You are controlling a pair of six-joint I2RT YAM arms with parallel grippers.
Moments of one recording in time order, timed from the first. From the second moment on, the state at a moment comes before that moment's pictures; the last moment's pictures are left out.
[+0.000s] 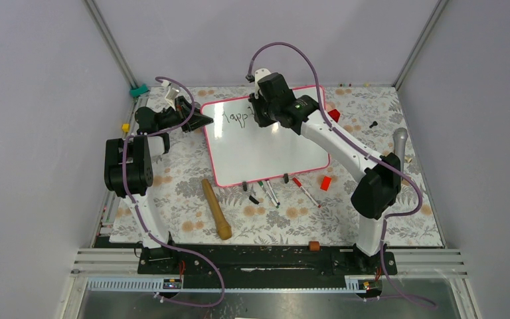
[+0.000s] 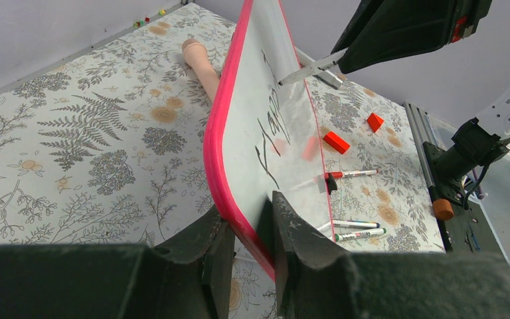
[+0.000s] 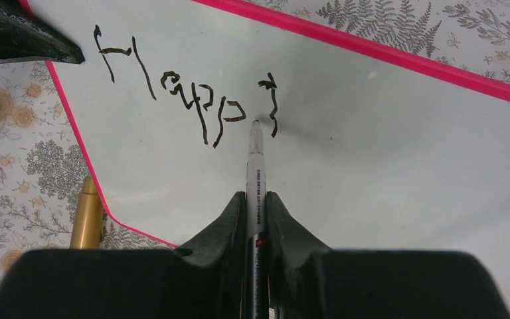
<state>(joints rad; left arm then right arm) 0.13 2.00 1.09 1.38 1.41 -0.80 0.70 1.89 1.87 -0.65 0.09 0.14</state>
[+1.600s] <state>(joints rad) 0.13 2.00 1.09 1.38 1.41 -0.80 0.70 1.92 1.92 -0.65 0.12 0.14</state>
